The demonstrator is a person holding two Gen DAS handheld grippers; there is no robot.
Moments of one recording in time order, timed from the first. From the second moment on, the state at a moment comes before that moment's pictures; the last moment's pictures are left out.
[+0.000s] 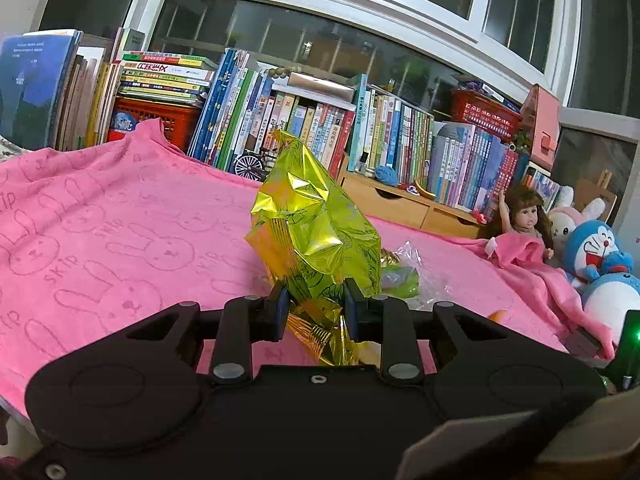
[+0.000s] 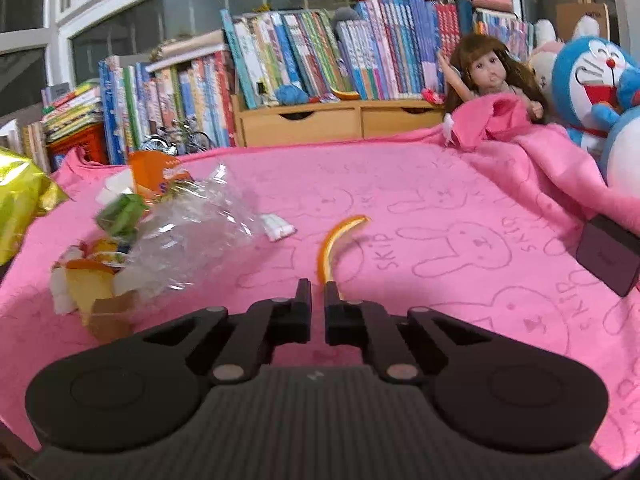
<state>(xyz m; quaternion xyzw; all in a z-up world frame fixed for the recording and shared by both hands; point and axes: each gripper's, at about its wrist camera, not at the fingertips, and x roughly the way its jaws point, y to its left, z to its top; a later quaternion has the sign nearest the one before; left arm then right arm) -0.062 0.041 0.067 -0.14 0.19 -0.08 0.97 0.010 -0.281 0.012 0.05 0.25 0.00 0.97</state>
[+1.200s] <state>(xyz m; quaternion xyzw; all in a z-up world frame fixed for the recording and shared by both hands) -0.059 0.044 0.056 -0.15 0.21 -0.07 0.96 0.065 -0.266 0.015 0.00 0.28 0.01 0.96</state>
